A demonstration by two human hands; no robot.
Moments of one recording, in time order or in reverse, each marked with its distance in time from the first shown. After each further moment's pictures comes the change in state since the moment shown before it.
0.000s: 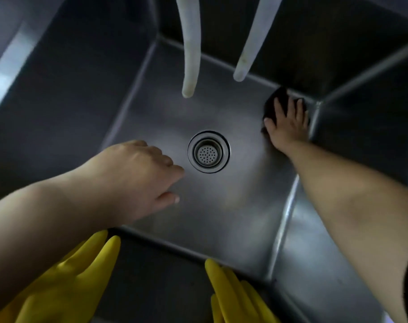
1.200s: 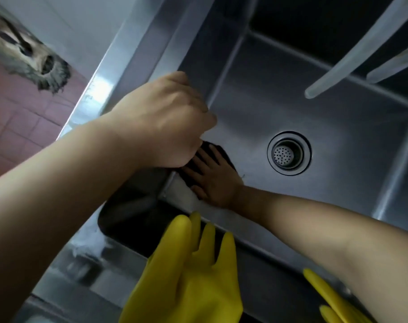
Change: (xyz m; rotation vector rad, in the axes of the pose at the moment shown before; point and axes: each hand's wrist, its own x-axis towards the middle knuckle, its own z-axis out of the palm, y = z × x) left_hand -0.067 -0.130 0.003 0.312 0.167 -0.062; right_hand -0.161 -0.302 0.064 0.004 0.113 -1.135
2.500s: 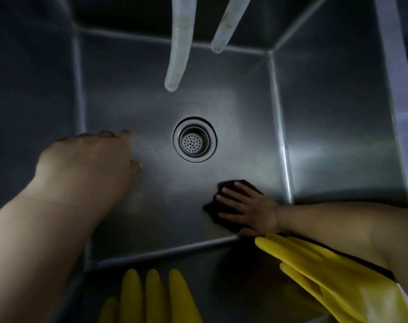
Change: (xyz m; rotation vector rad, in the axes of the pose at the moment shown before) left_hand 0.083 0.044 0.048 -0.249 -0.202 -0.182; right_hand -0.245 0.012 -0.018 -0.075 -0.260 0.238
